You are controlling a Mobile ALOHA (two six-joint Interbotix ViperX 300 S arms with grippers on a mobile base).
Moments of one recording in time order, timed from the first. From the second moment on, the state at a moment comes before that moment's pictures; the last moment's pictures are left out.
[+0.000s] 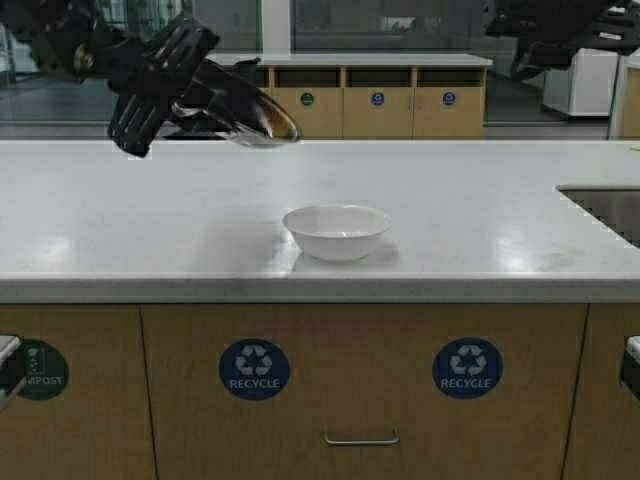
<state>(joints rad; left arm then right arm) -0.34 0.10 0.85 0.22 -0.78 -1.23 0.26 -0.28 0.86 0.31 -0.06 -0.14</state>
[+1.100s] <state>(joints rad) -0.25 0.73 0.81 0.31 -1.47 -1.60 0.26 -0.27 0.86 0.31 -0.06 -0.14</state>
